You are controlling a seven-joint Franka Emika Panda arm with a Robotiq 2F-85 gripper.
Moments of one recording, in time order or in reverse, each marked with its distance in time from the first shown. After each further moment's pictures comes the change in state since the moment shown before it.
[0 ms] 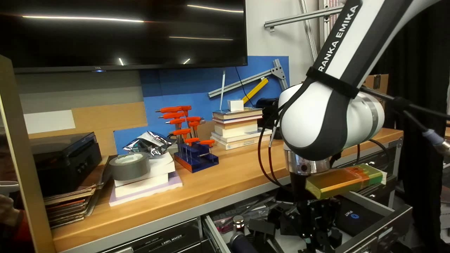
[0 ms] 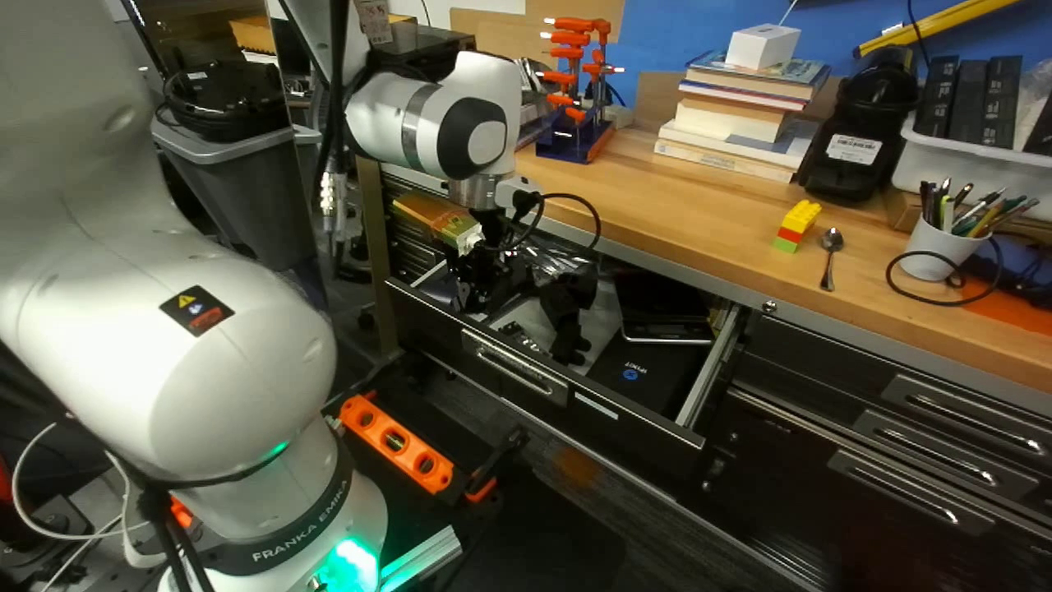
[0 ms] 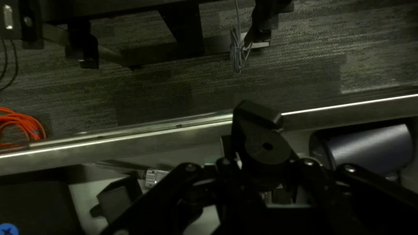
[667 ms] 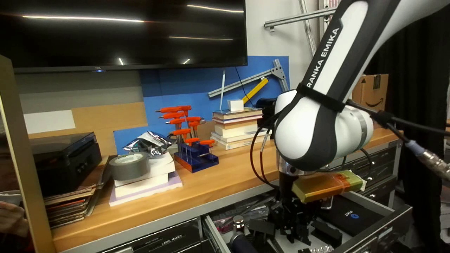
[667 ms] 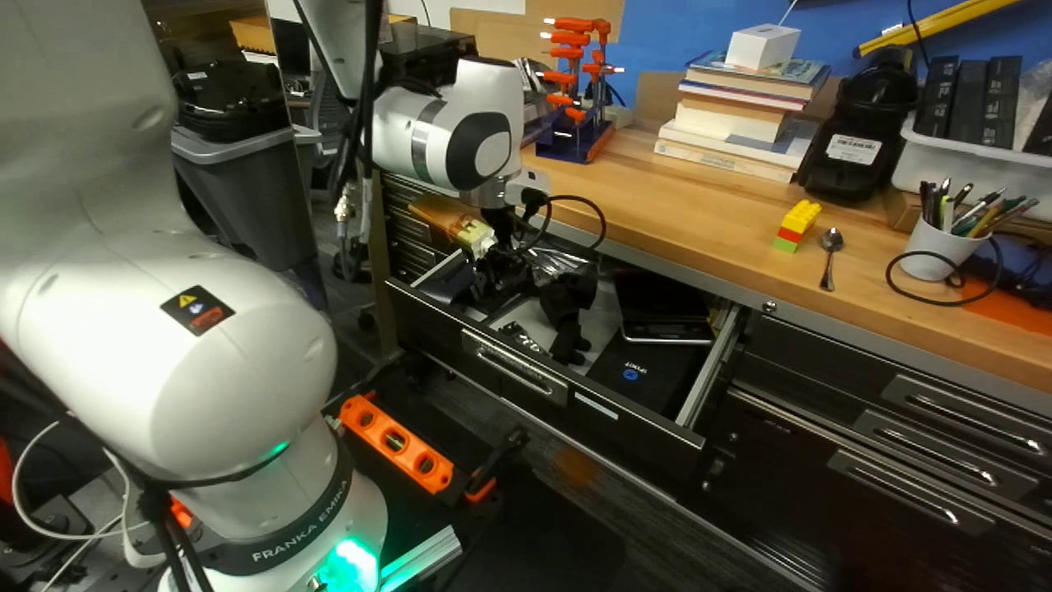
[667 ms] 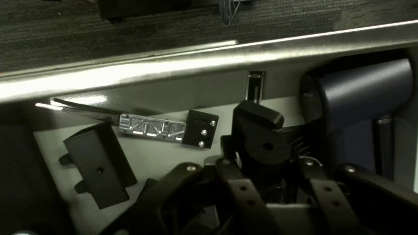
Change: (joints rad) arm 0.001 0.096 -0.003 0.043 -0.009 0.198 -0.009
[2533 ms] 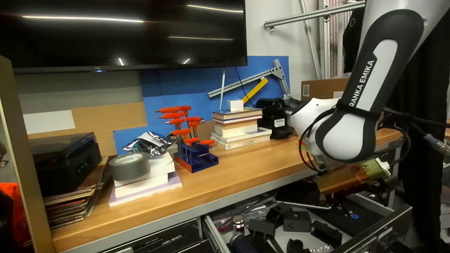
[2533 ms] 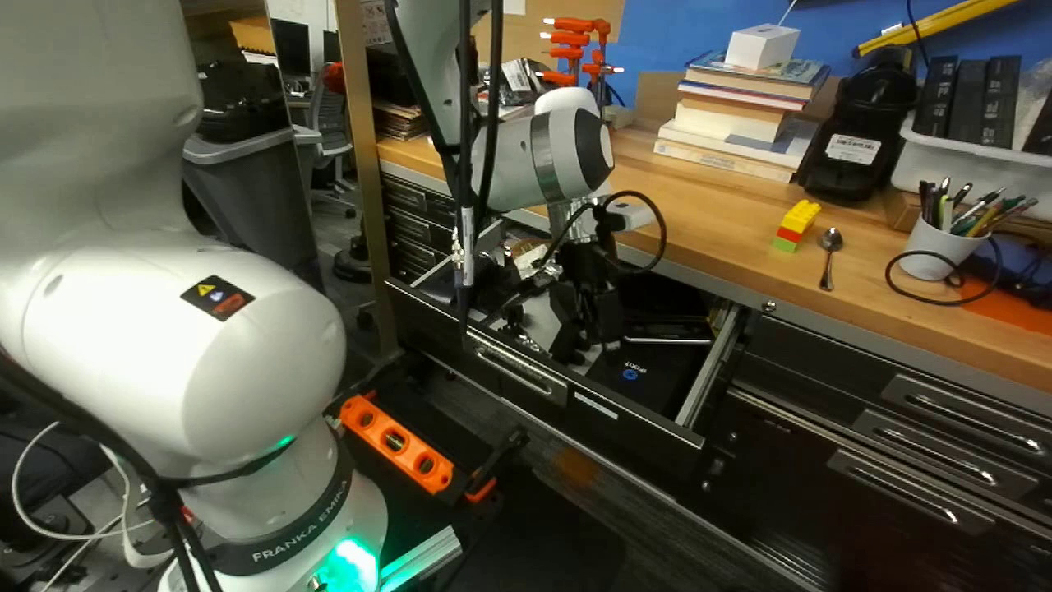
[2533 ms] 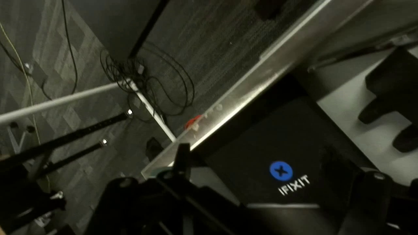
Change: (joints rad) arm 0.093 0.095 -0.433 0.139 -0.677 -0.351 0.902
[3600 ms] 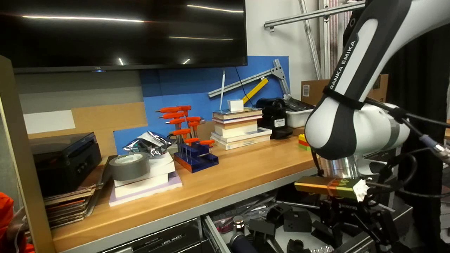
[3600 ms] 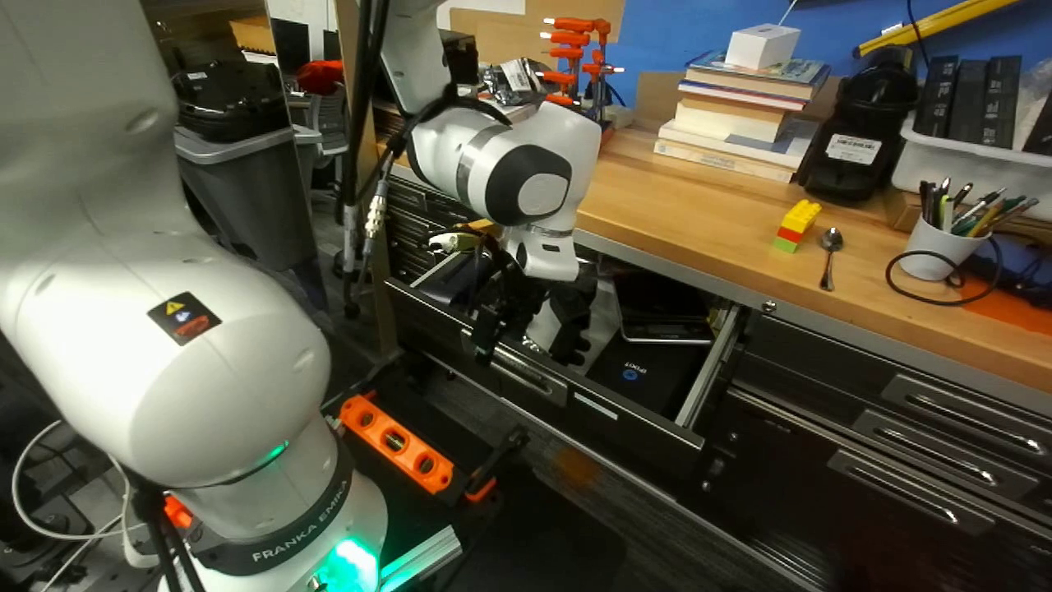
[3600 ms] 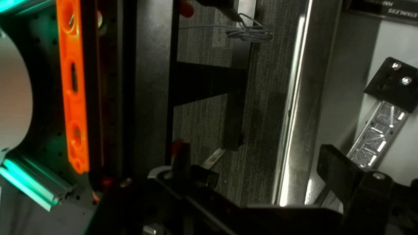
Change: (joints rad) arm -0.154 -0.109 0.238 -0.194 0.748 0.093 0.163
